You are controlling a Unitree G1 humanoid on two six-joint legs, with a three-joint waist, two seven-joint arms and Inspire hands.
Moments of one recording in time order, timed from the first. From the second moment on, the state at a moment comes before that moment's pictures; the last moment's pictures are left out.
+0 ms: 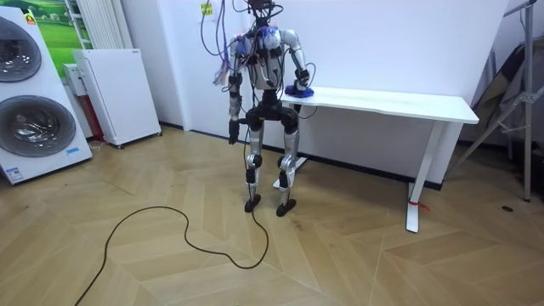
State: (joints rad) left arm 0.24 0.22 -0.02 1.08 0.27 0.10 0.04; right arm 0.10 -0.33 0.33 0.30 -1.07 -0.06 -0.44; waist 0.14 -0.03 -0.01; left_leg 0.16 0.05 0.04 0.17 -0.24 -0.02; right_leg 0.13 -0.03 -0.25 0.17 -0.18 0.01
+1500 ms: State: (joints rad) left arm 0.39 0.25 0.18 1.00 0.25 0.16 0.04; right arm -0.08 -0.40 -0.10 0.81 -0.50 -0.12 -0.45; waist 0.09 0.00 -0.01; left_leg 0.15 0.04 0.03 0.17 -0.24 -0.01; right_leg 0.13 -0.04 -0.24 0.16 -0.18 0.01
